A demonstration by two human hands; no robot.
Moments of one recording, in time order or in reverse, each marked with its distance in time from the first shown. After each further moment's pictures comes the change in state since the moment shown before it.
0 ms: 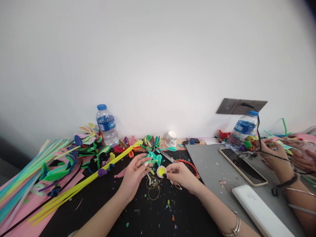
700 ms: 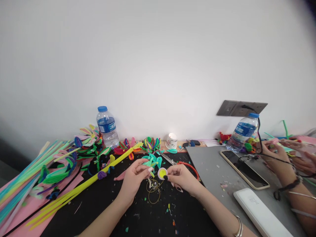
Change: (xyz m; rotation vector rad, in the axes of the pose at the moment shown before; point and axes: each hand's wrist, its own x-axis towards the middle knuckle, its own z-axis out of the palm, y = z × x) left_hand 0.003 -0.002 0.001 0.285 0.064 0.006; right_hand 0.002 0.002 -0.001 0.019 0.013 0.001
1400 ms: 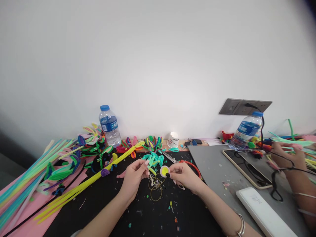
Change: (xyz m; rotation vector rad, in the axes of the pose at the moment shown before) left_hand 0.002 -0.001 -0.003 -0.111 0.036 0.006; right_hand 0.000 -0.001 -0.001 -0.043 0.029 0.018
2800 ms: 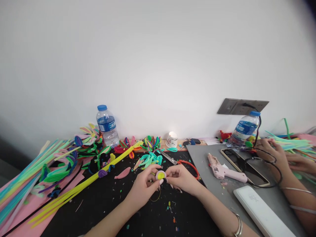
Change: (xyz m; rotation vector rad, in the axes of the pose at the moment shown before) left_hand -0.021 -0.012 0.015 0.270 -0.349 0.056; right_hand -0.002 0.001 0.002 -0.065 -0.124 -0.079
